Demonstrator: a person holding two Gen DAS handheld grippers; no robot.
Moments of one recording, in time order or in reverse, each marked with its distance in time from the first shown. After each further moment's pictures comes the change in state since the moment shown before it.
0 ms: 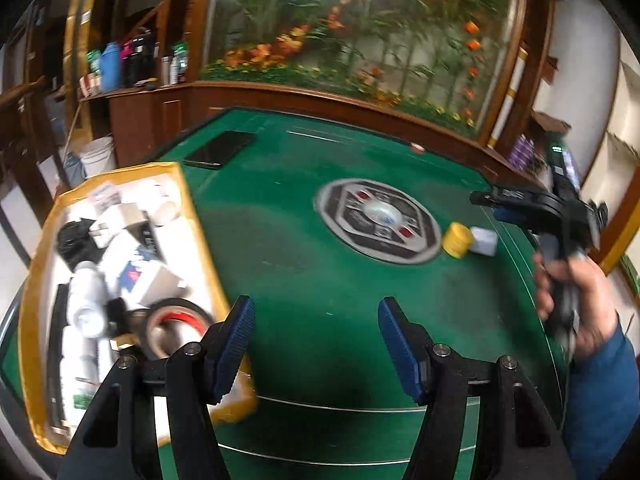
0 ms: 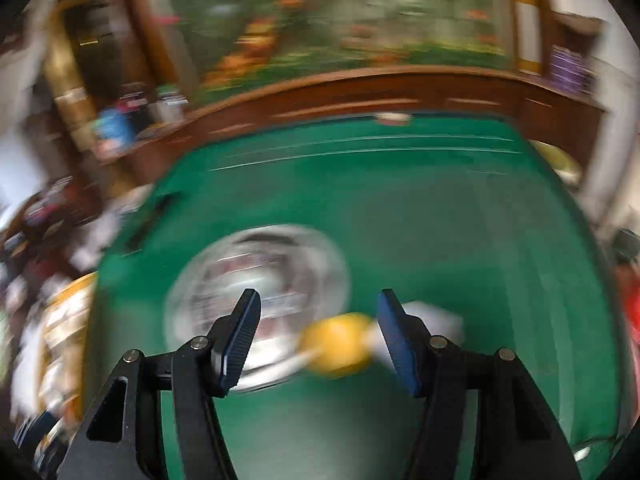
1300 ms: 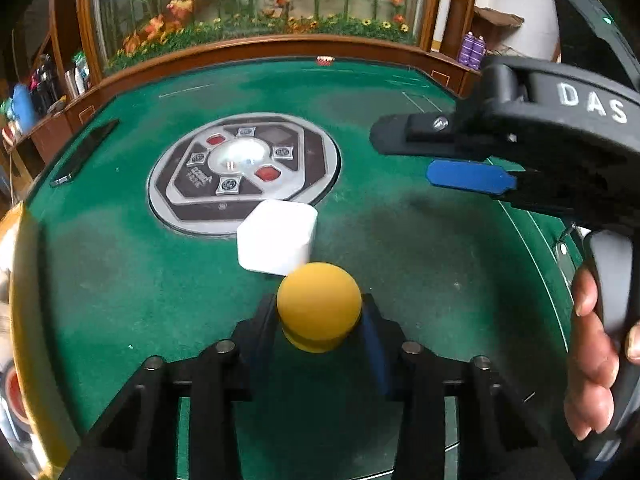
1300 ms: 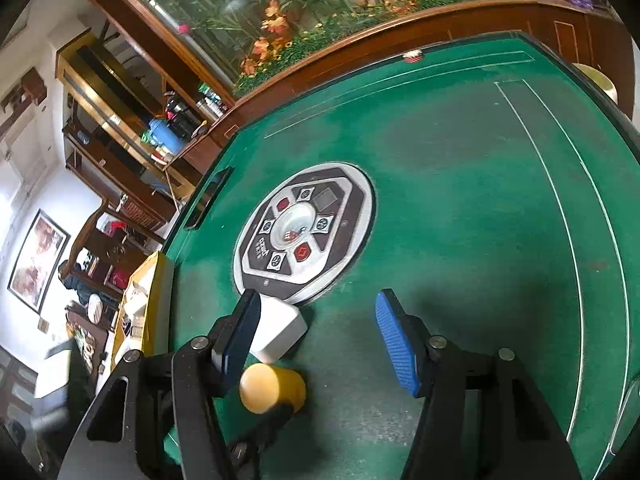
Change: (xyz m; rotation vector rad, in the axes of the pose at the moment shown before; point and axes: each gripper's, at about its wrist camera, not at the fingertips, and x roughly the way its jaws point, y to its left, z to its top) left arm 0.095 -0.135 -0.008 0.255 0.218 -0.064; right arm -0.015 -0.022 -0.046 0.126 0.121 0.355
